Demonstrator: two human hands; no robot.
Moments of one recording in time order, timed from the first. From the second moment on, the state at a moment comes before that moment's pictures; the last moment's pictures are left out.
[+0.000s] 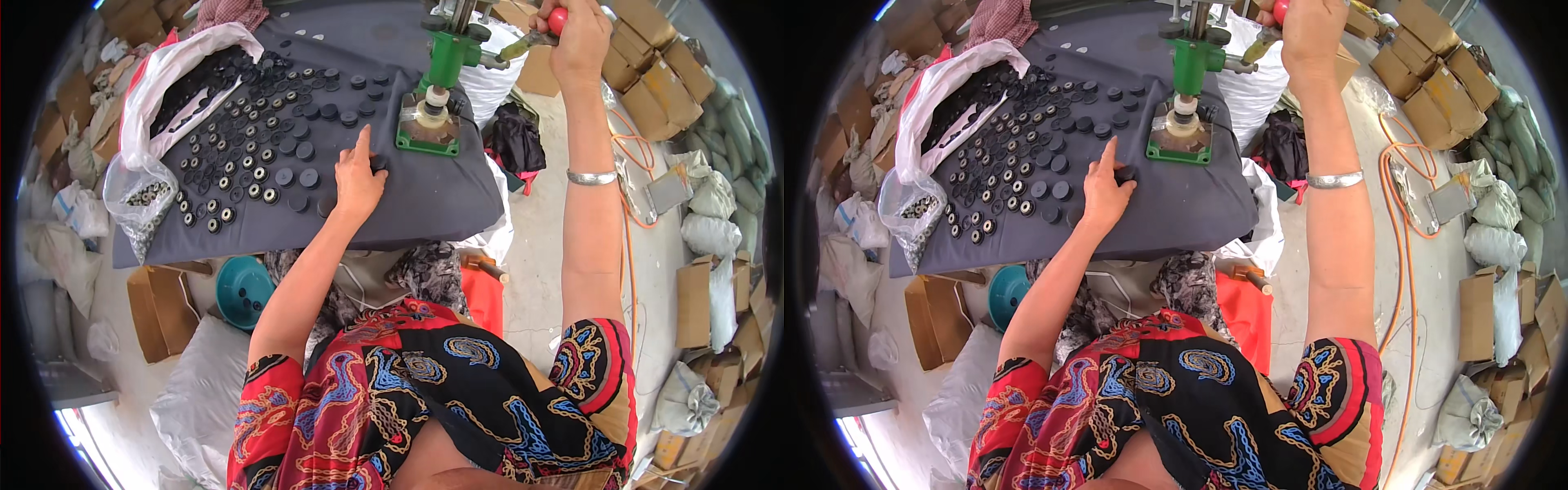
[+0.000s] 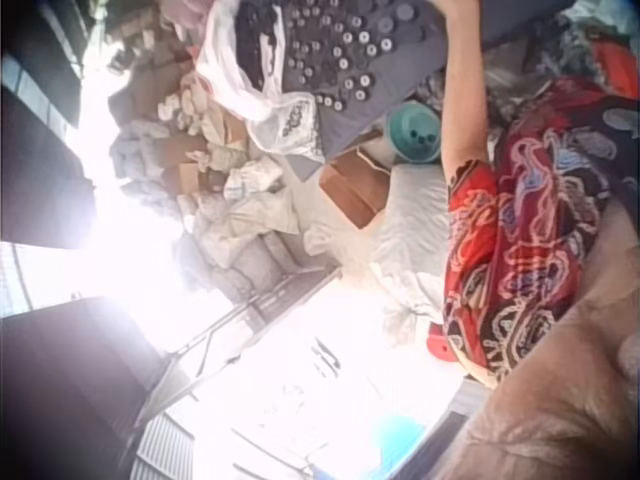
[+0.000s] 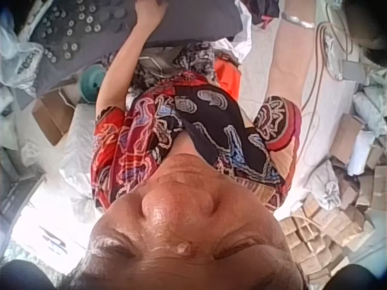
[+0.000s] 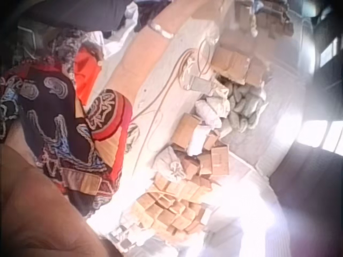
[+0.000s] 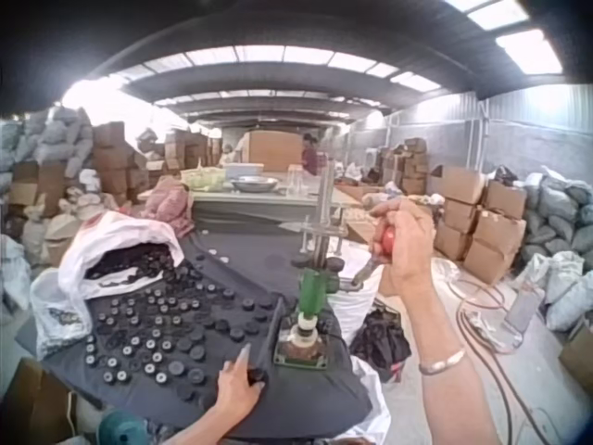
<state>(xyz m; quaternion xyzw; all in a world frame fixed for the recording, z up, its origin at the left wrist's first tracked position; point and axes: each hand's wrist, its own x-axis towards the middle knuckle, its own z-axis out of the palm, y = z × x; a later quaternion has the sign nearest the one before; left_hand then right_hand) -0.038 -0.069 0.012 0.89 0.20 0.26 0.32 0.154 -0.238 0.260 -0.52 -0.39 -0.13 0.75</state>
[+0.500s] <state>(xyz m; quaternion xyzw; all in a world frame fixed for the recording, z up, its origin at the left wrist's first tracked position) -0.037 -0.066 0.013 0.89 0.22 0.26 0.32 0.159 -0.238 0.259 -0.52 -0.37 -0.13 0.76</state>
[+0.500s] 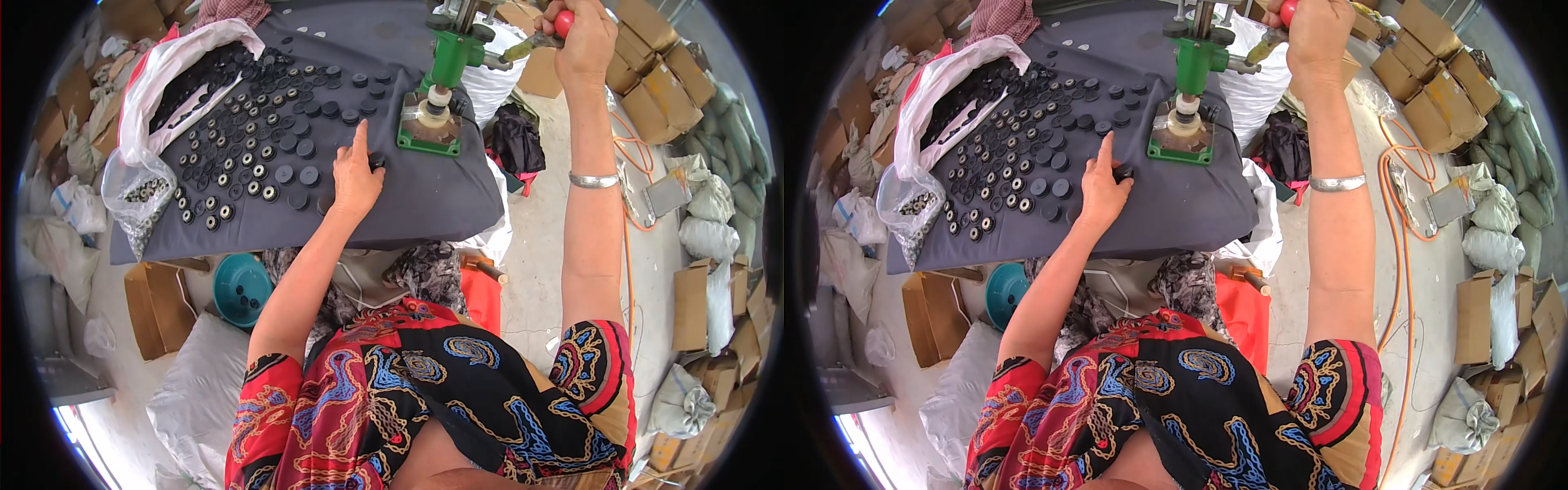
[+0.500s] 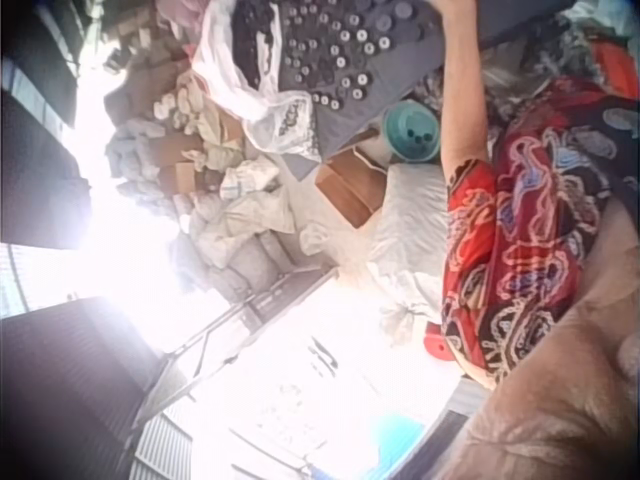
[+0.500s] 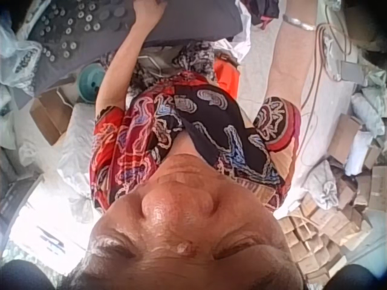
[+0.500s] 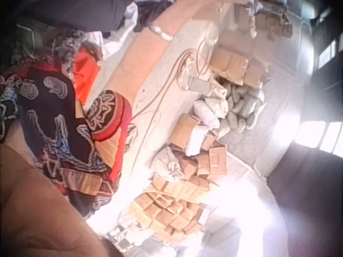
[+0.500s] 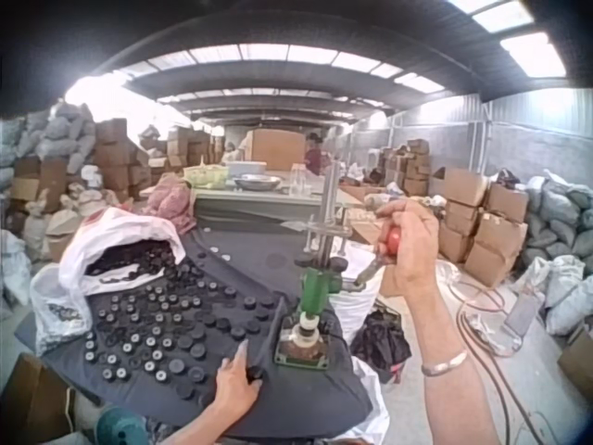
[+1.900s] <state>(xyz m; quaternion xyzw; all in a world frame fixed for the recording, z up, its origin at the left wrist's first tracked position) 0.095 -0.065 0.047 0.87 0.09 0.27 0.39 0.186 -0.223 0.283 -0.56 -0.37 -0.11 0.73</state>
